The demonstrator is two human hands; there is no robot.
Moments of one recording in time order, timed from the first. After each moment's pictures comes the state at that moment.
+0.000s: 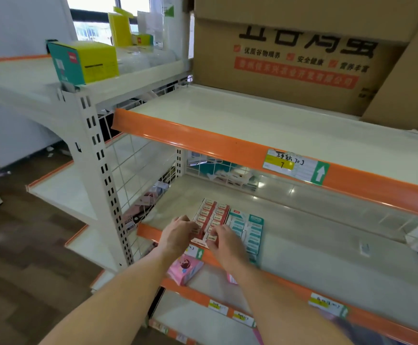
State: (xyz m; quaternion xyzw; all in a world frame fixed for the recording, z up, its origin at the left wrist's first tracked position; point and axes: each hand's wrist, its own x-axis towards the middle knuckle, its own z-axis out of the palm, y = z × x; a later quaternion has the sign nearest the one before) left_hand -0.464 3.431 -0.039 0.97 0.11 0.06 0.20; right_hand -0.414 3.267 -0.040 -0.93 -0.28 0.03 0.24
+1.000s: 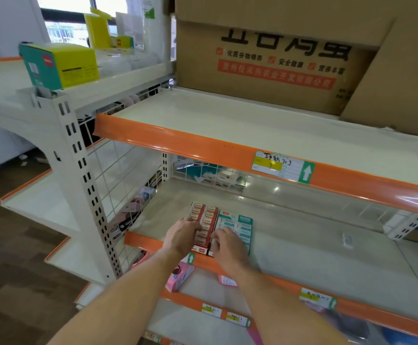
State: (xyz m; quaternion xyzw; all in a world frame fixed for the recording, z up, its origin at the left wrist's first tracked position) left_hand -0.439 3.413 -0.035 0.97 0.06 0.09 0.21; right_hand -0.408 3.253 -0.041 -0.94 -0.25 -0.02 0.23
